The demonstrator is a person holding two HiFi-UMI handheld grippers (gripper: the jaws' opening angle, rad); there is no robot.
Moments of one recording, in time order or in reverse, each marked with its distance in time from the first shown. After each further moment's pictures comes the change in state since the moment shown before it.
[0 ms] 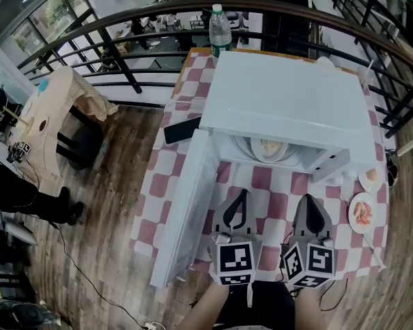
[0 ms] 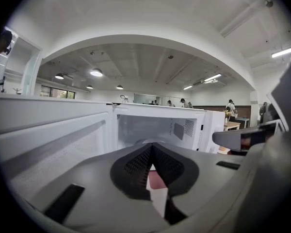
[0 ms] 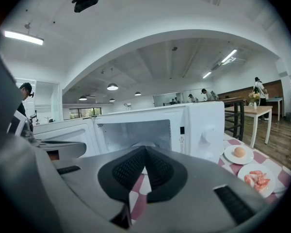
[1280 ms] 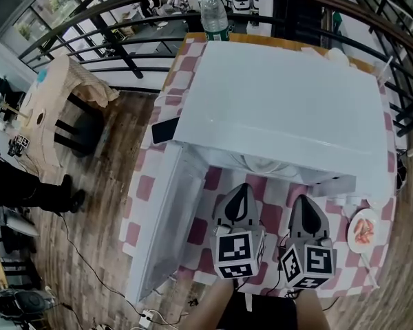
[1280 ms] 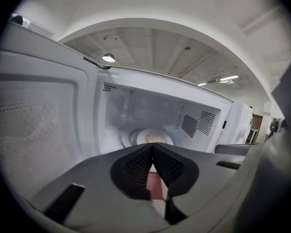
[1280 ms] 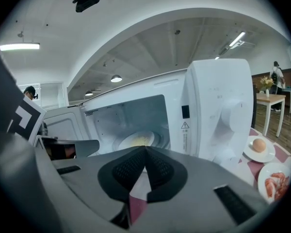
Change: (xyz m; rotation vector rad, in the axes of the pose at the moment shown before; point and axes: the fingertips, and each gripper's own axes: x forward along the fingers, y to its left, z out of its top) left arm 0.089 -0.011 -0.033 -0.174 0.116 0.084; right arm 0.071 -0.032 -0.029 0.023 0.135 0.112
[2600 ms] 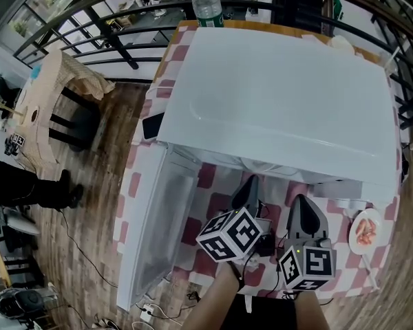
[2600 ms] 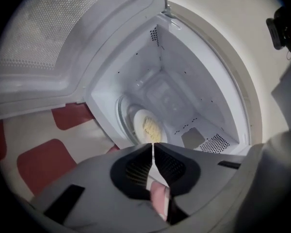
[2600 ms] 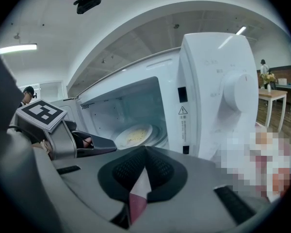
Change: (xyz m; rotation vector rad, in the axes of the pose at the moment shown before) left arm 0.051 -0.008 -0.041 -0.672 0.094 -0.101; right arm 0.018 -0.010 -0.022 0.015 0.053 0.015
